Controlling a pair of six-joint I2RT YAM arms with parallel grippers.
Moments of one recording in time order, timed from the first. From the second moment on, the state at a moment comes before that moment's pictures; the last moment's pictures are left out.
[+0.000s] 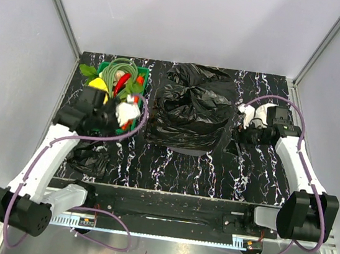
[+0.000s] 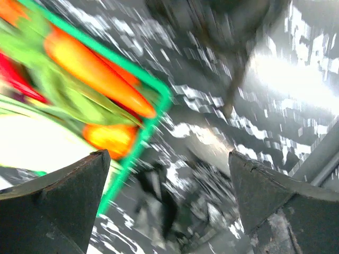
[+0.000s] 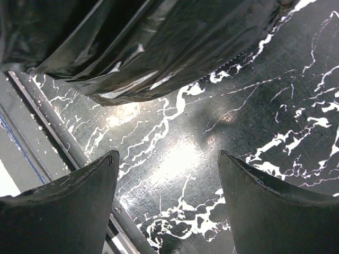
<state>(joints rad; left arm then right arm) -0.24 1.04 0.96 -0.94 0.31 0.82 0.01 1.29 1.01 -0.84 -0.76 -0.59</state>
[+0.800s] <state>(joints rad) -0.70 1.97 2.34 -1.01 0.30 0.57 0.01 1.11 1.11 -0.78 -0.72 -0.43</state>
